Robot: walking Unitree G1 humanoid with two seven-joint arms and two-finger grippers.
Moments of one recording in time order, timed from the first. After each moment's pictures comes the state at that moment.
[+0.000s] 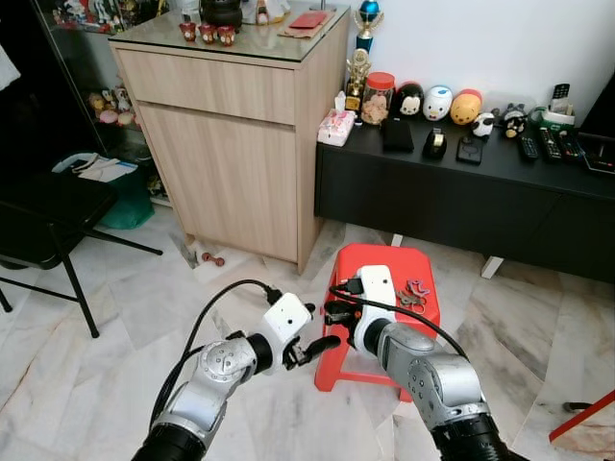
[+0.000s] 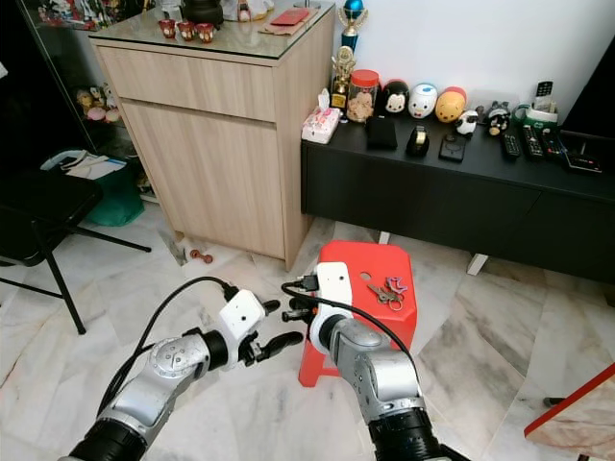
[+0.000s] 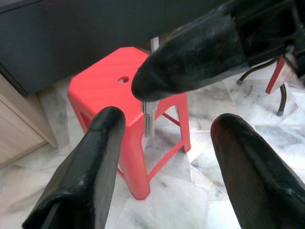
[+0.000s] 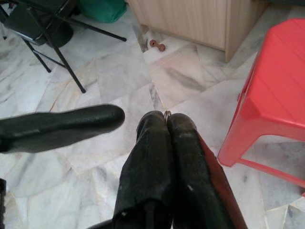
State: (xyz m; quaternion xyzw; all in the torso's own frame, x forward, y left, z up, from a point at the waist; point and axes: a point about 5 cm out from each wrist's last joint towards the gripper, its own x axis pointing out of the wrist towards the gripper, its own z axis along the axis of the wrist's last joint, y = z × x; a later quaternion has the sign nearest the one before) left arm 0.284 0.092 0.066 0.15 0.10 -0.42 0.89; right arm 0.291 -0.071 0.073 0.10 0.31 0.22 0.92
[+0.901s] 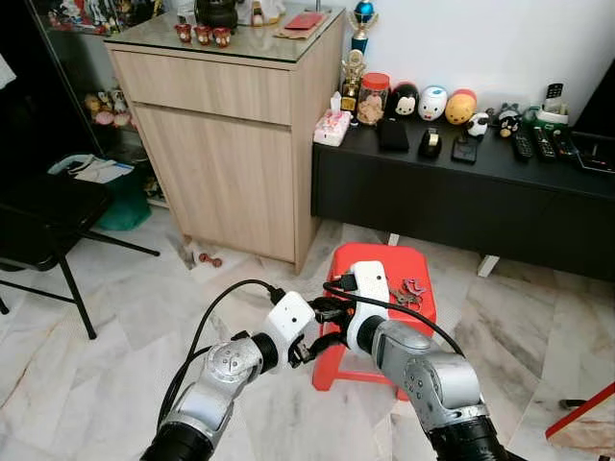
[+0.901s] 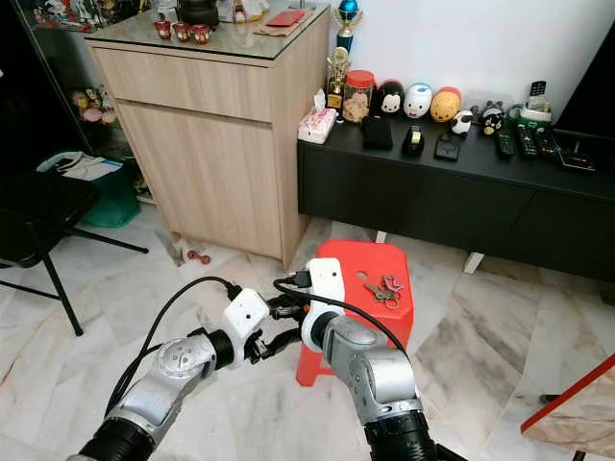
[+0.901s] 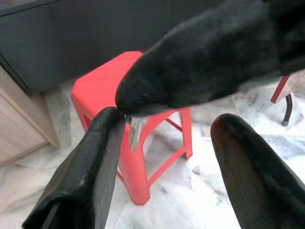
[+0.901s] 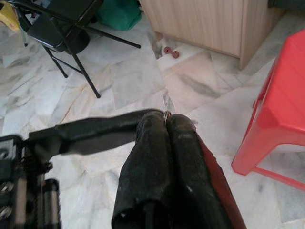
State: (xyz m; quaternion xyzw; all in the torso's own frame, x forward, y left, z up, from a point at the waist) left arm 0.288 0.085 0.065 0.13 0.09 -0.40 0.90; right arm 0.286 -0.060 0.084 0.12 0.29 0.25 0.91
